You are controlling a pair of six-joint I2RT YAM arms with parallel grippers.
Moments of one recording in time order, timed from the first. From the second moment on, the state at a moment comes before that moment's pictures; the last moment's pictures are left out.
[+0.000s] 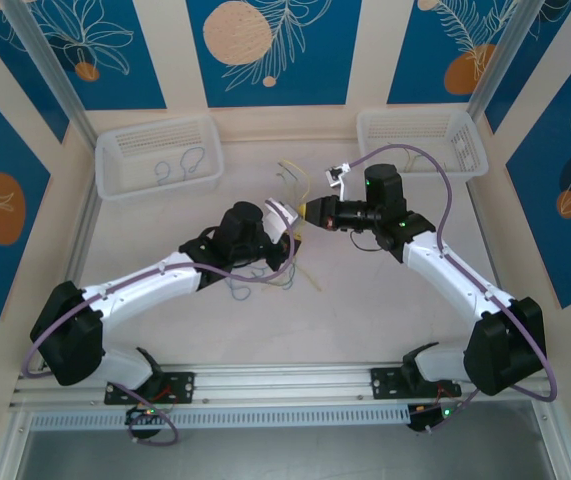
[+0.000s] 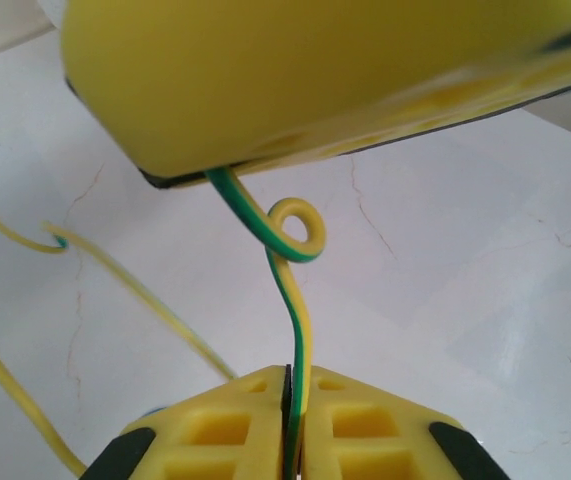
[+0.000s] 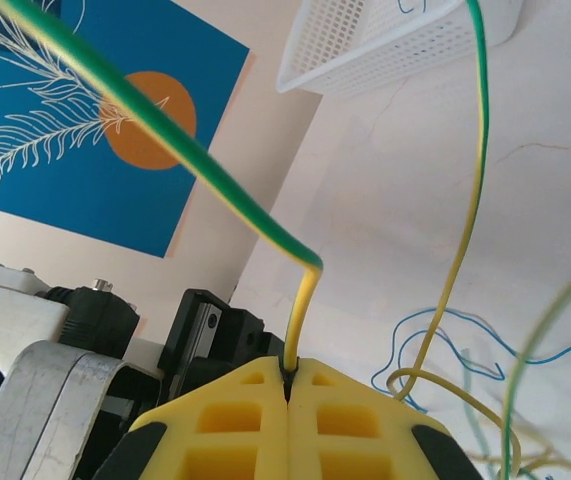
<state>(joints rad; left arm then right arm) -0.81 1.41 0.99 -0.07 0.21 -0.03 0.40 1.31 1.01 -0.15 -0.80 0.68</state>
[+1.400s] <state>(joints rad) -0.81 1.32 0.93 -0.02 0.20 -0.06 0.41 1.46 0.89 0.11 -0.86 0.81</state>
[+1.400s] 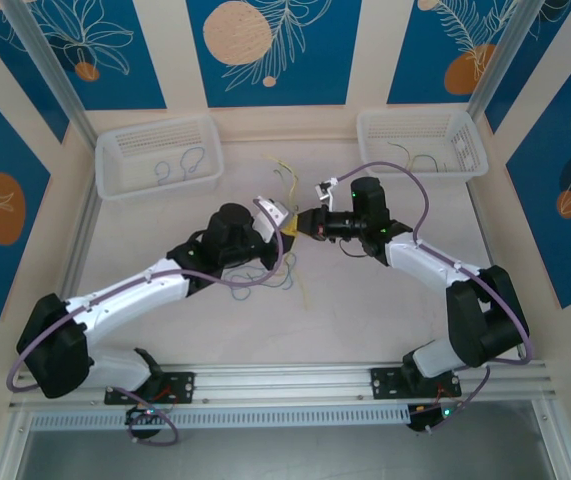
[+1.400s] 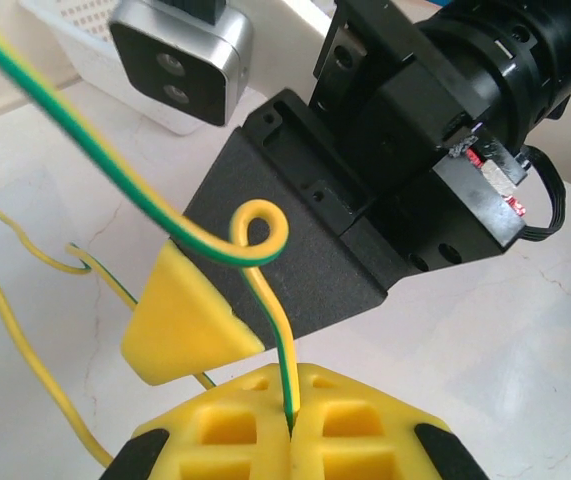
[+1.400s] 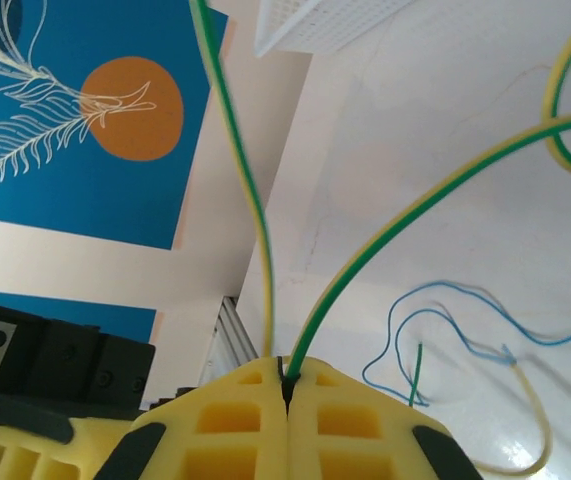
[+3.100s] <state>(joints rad) -0.57 1.01 0.76 -0.16 -0.23 -0.06 -0.06 1.22 0.75 -0.18 -0.76 0.78</state>
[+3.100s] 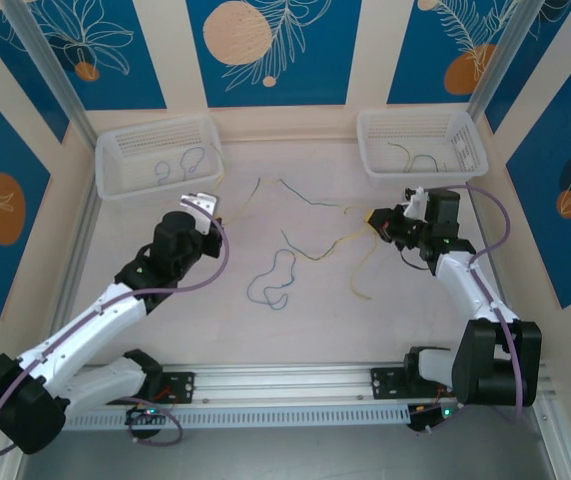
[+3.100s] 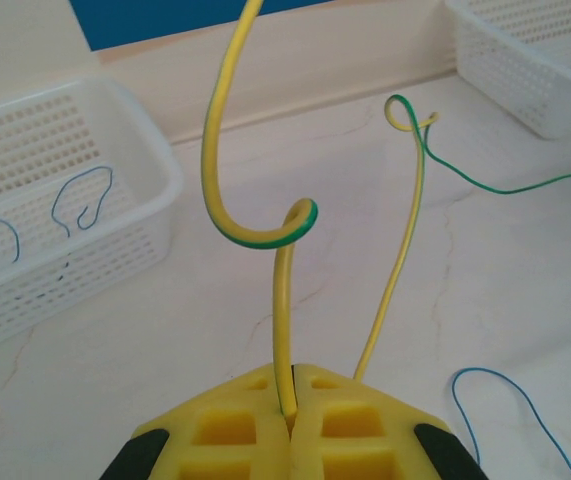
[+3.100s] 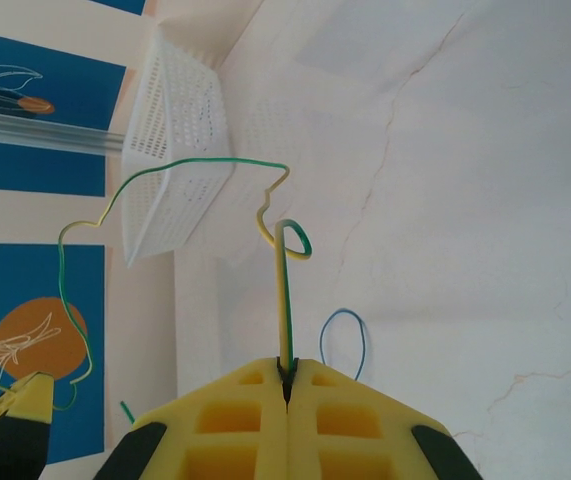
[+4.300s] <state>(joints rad) -0.74 1.42 0.95 -0.04 0.38 -0.04 0.33 1.29 0.85 -0.03 -0.69 0.88</state>
